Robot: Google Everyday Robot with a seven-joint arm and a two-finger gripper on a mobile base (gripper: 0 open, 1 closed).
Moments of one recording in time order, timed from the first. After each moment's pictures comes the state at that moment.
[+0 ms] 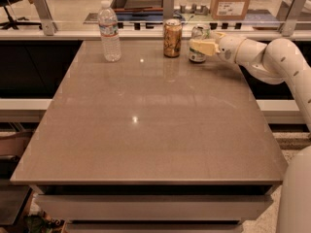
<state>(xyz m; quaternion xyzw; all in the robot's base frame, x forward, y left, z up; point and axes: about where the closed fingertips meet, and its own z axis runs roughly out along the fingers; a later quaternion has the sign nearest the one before) 0.820 -0.175 0.885 -0.30 0.65 0.27 0.64</state>
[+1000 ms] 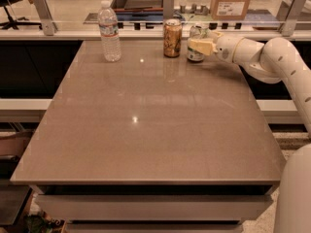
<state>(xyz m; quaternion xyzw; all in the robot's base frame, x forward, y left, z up) 0.822 -0.164 0.884 -0.30 0.65 0.28 0.64</state>
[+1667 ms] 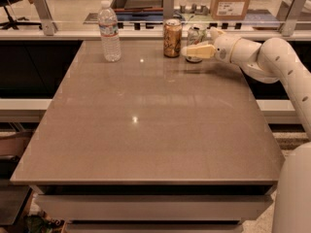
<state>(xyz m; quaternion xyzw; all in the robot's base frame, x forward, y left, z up) 0.823 -0.157 0.884 -0.30 0.65 0.28 0.64</state>
